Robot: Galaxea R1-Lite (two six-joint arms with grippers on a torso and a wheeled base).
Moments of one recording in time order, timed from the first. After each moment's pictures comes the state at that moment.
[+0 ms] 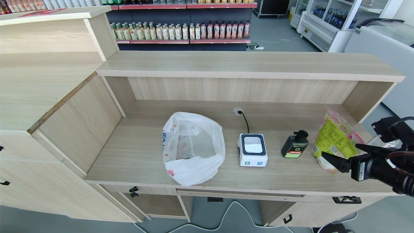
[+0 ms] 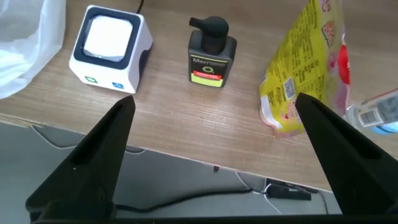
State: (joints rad) left arm 0.00 0.00 0.00 0.00 -0.01 -0.01; right arm 0.02 1.42 -0.36 -0.77 0.11 -0.18
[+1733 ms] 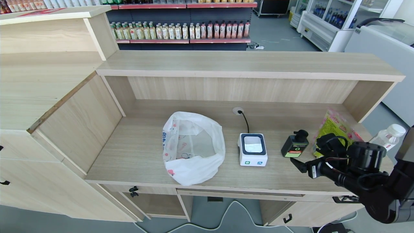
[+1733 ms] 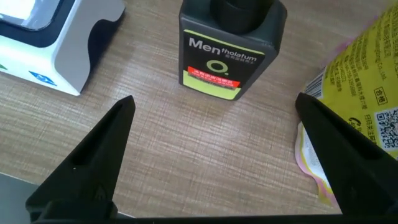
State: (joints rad) left arm 0.00 0.00 0.00 0.00 -0.01 -0.01; right arm 0.01 2.11 -0.43 -1.39 0.17 -0.29
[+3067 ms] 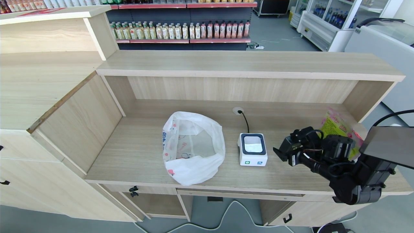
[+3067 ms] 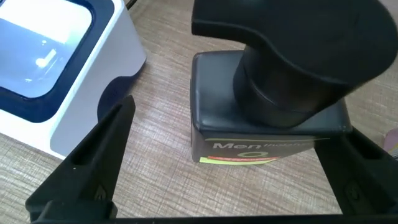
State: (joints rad) left arm 0.00 0.00 0.00 0.00 -0.01 -0.01; right arm 0.06 2.30 -0.70 -1.40 0.23 -0.25
